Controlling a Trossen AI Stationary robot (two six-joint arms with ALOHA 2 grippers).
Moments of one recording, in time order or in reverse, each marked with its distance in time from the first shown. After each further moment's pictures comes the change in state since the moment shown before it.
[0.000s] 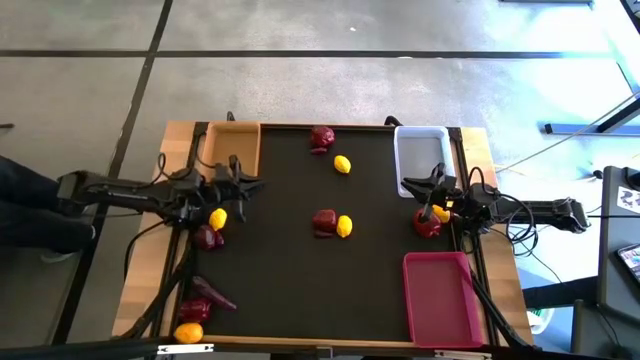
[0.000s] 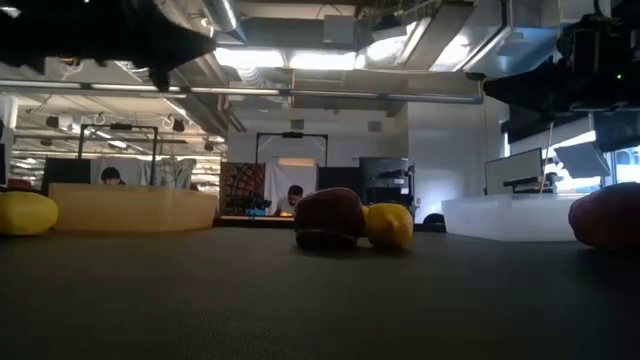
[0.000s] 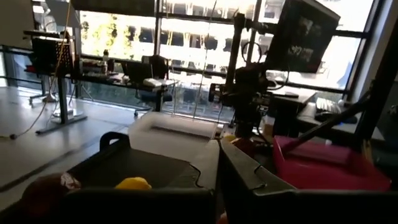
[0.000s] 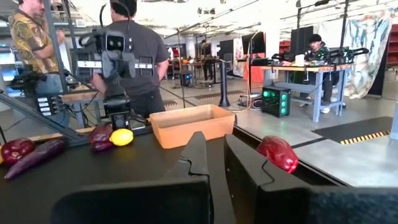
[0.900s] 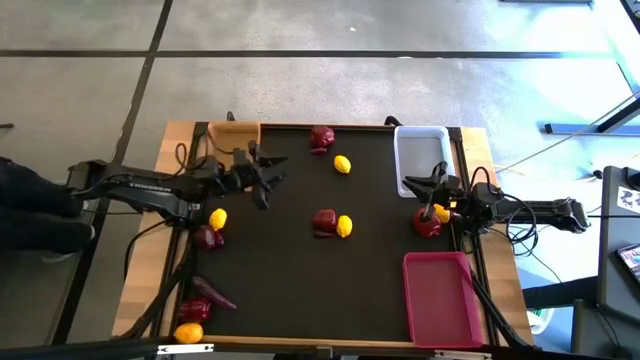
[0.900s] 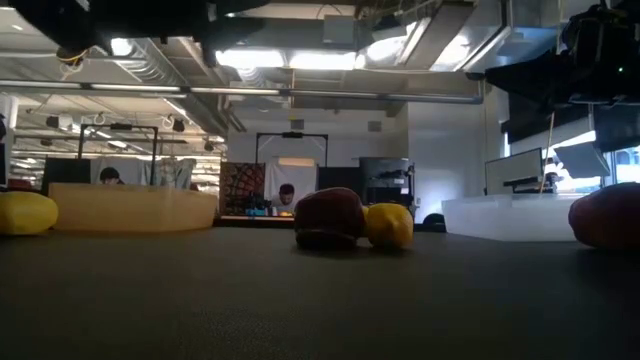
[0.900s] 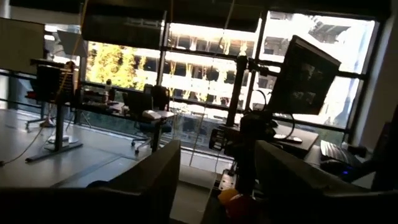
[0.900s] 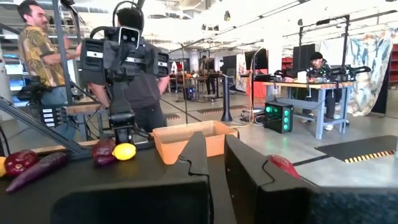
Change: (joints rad) left arm 0.073 0.394 0.222 0.292 0.055 -0.033; right arm 0.000 0.000 0.000 0.073 -0.018 -0.034
